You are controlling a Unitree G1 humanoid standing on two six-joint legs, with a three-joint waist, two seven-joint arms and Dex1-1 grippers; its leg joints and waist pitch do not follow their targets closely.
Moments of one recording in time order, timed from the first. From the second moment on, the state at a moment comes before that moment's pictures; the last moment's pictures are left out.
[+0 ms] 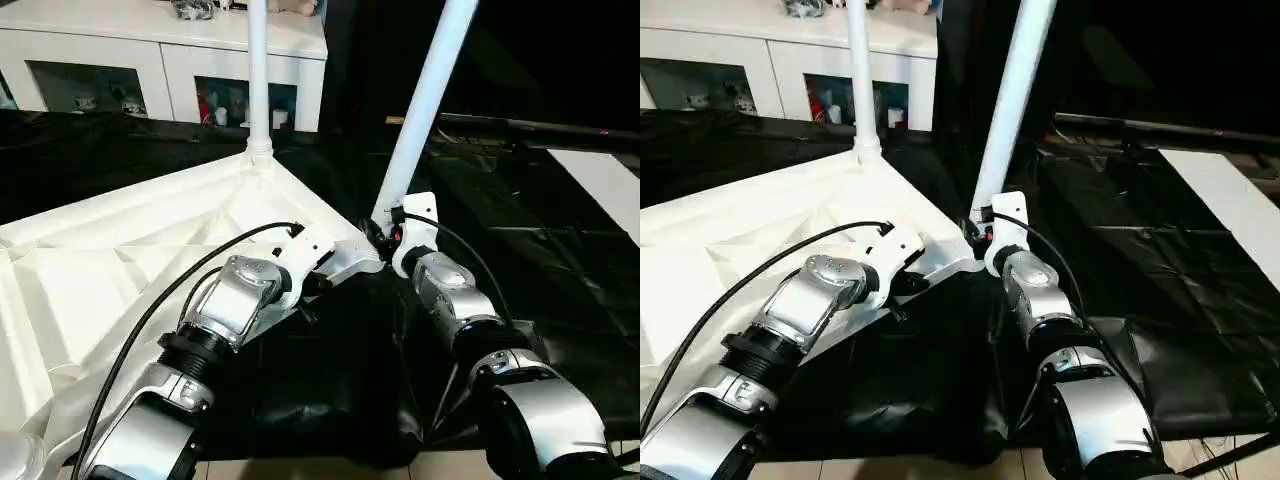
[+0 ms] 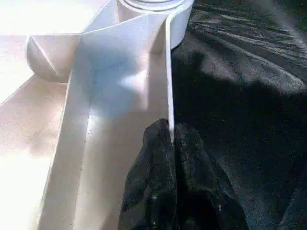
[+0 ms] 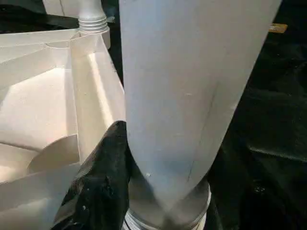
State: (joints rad) left arm -0.65 0.16 -0.29 0.50 0.11 0.61 -0.69; right arm -0.78 -0.07 -0.04 1.12 0.11 -0.11 0.30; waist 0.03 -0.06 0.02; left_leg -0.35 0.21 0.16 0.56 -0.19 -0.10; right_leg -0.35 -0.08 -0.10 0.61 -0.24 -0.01
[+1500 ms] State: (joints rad) left arm -0.58 0.44 -0.33 0.44 0.03 0.21 -1.15; right arm -0.47 -0.33 0.05 0.62 0.20 -0.01 1.08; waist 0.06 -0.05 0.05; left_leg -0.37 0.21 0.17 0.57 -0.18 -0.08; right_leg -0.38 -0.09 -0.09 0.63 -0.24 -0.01
